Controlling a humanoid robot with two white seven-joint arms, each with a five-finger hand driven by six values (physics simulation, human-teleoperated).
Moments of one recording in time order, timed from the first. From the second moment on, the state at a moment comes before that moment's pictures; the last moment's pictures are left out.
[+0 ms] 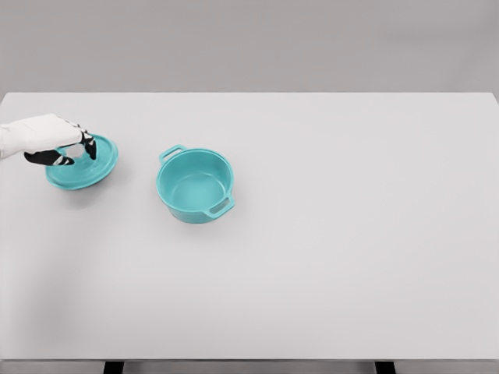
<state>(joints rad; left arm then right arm) -0.66 0.76 -0.43 -1.14 -0.62 -0.61 -0.61 0.05 0.00 -0.16 0.08 -0.01 -0.25 -0.17</state>
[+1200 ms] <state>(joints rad) -0.64 0.70 -0.37 -1.14 -0.74 -0.61 -0.61 0.05 0.00 -0.16 0.08 -0.01 -0.25 -0.17</state>
